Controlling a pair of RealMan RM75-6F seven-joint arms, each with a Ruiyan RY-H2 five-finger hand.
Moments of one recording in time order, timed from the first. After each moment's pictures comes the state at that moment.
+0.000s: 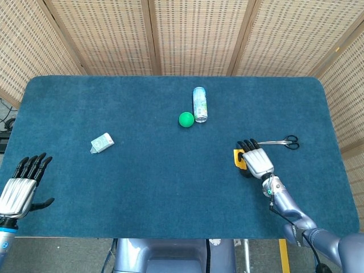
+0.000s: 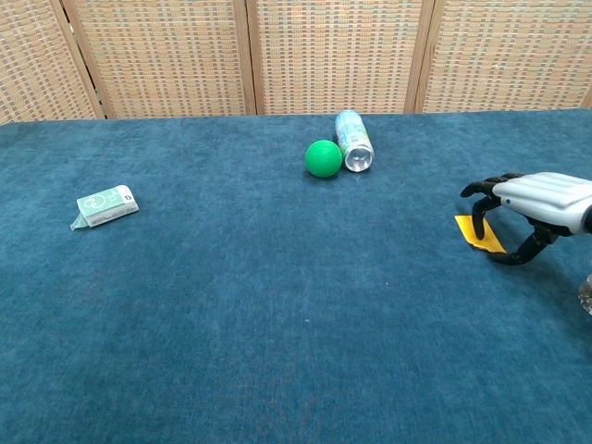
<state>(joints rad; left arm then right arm) -0.16 -1.12 0.00 -1.63 1.51 1.39 0.12 0.65 -1.63 0.08 -0.94 -1.38 0.86 -0.01</state>
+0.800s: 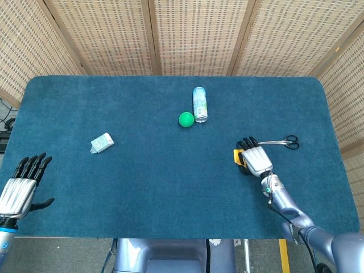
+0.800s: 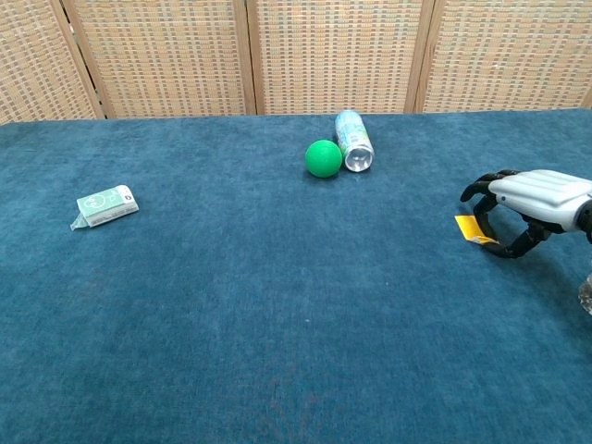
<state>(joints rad) -0.16 -1.12 0.00 -1.63 1.51 1.39 0.12 0.66 -1.68 0.08 -0.85 -1.40 0.88 0.03</state>
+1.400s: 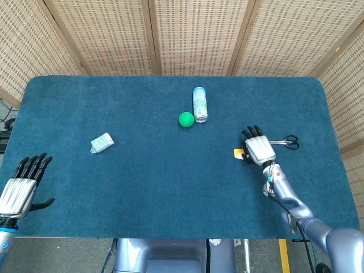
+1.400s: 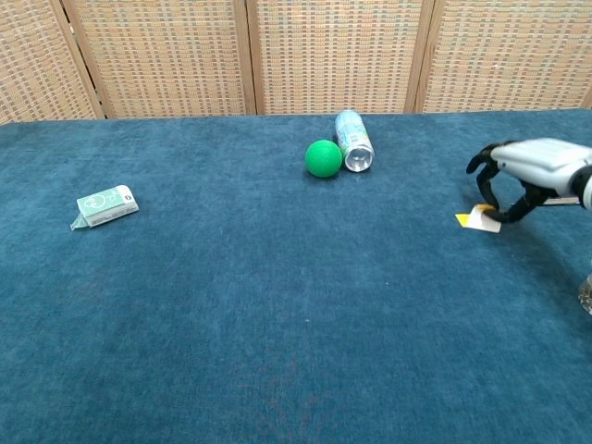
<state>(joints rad) -0.16 -1.12 0.00 -1.63 1.51 1.39 0.12 0.72 -1.70 0.15 -0.73 -1.36 0.83 0.07</state>
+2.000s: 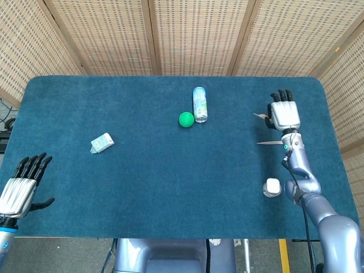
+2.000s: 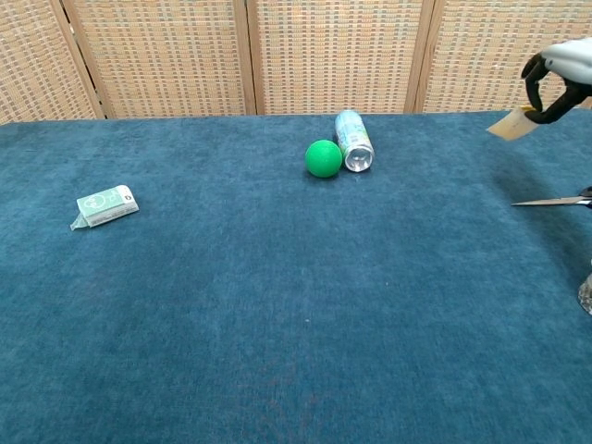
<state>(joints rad) -0.16 -1.12 0.00 -1.63 1.51 1.39 0.11 0.84 -1.70 0.28 -0.46 -1.26 0.77 0.10</state>
